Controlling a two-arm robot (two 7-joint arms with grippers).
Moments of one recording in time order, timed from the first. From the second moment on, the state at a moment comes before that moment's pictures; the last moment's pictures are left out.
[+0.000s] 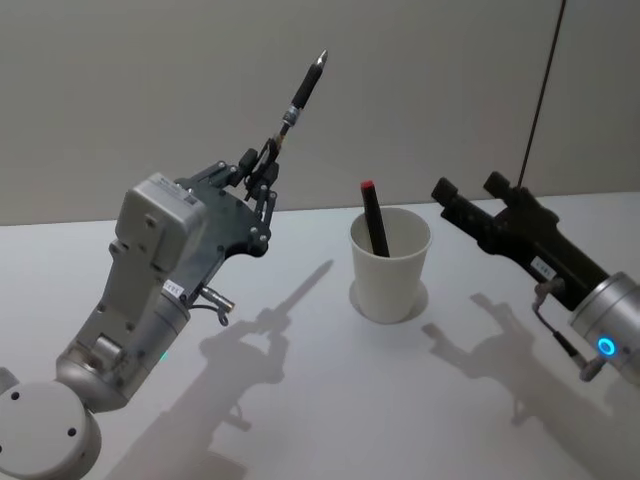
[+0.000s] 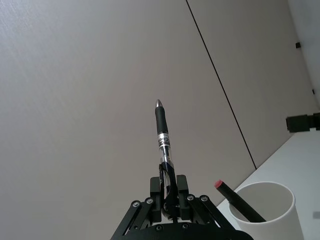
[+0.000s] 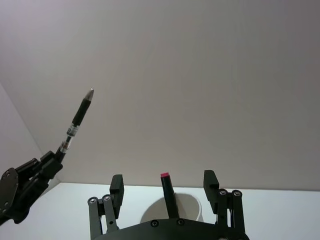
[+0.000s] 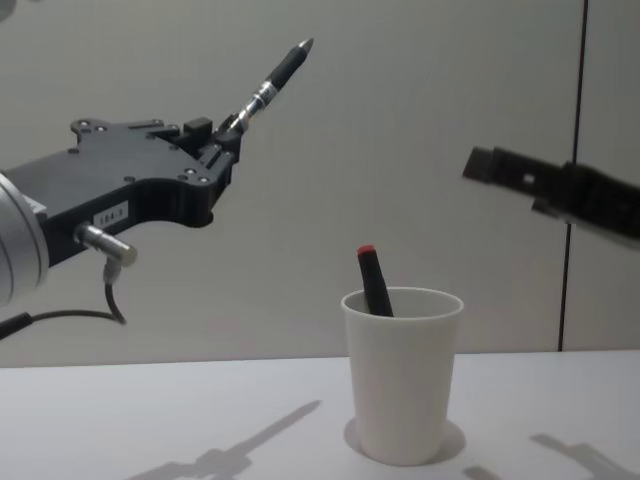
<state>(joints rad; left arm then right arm) -0.06 0.44 0.30 -1.83 -0.08 -0.11 -0.09 0.06 0.29 -0.22 -1.76 0.69 0.14 0.30</state>
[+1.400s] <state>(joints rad) -0.05 0.44 0.29 -1.85 -0.09 -0.12 -0.10 0.11 0.19 -0.28 -1.71 0.79 0.20 0.36</state>
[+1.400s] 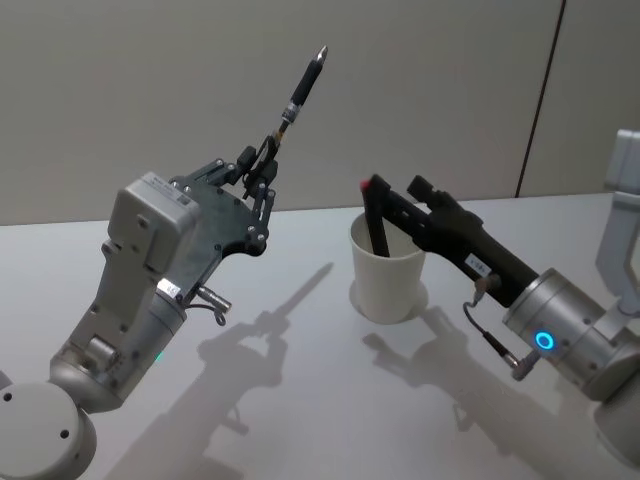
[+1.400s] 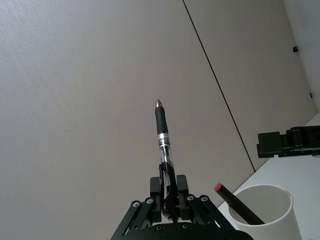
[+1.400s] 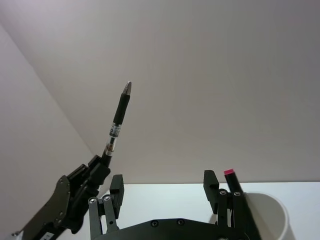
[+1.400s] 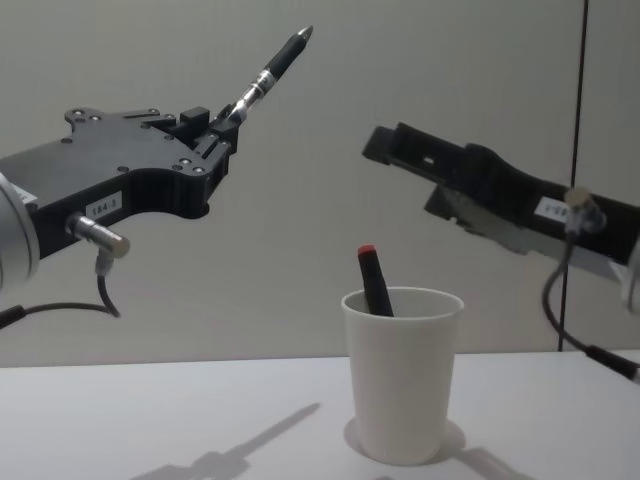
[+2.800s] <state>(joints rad) -0.05 0.44 0.29 -1.85 -0.09 -0.12 -0.10 0.37 0.03 -0.32 -1.48 1.18 0.38 0.48</state>
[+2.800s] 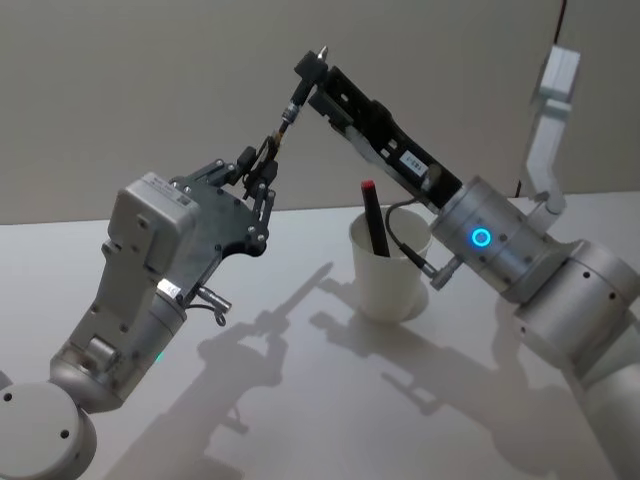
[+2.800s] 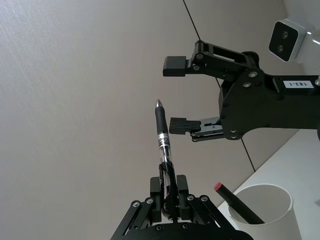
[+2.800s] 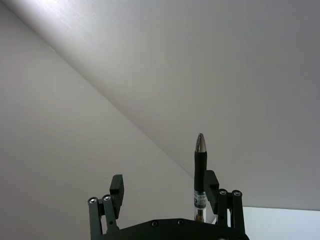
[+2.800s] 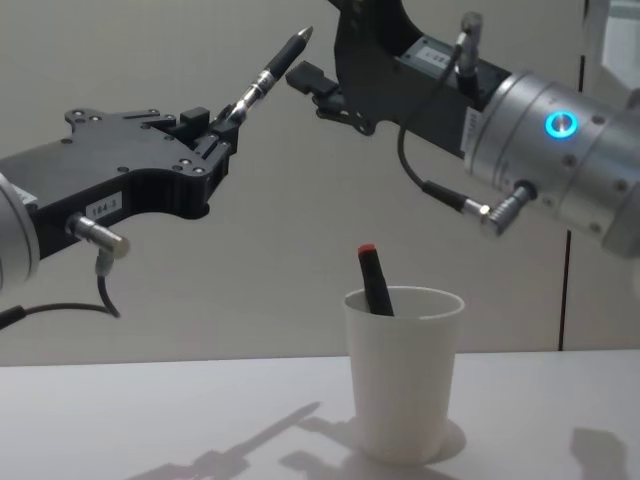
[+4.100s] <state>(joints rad) -0.05 0.44 0.29 -1.85 -0.09 -0.12 -0.10 0.42 0.02 -0.36 -1.39 1.11 0.29 0.43</state>
